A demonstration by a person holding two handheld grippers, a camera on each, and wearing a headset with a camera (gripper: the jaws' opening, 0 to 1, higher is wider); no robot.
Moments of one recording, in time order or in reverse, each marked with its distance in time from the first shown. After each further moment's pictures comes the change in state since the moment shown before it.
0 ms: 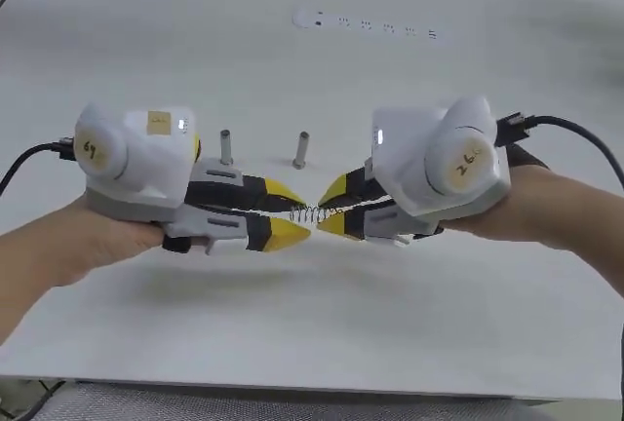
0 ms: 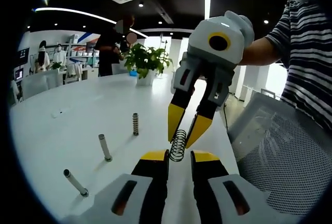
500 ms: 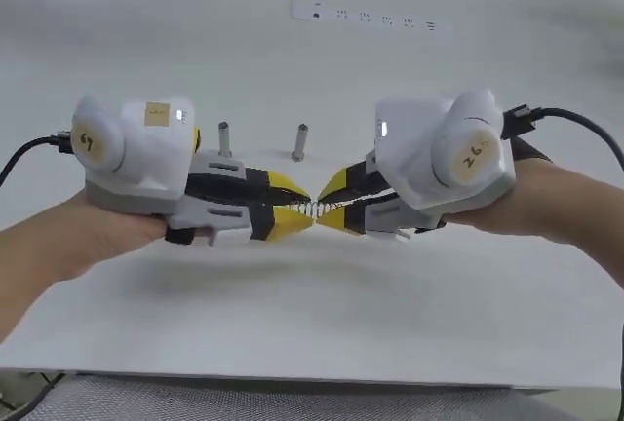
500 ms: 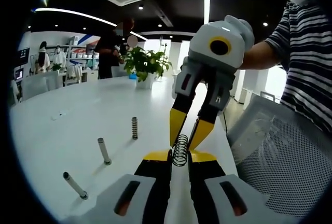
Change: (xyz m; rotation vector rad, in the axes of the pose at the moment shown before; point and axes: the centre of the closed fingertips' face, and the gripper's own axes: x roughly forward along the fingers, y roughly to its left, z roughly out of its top) left arm -0.001 0.000 0.006 0.002 -0.027 -0.003; right arm -0.001 0.004 0.003 0.008 -0.018 0.004
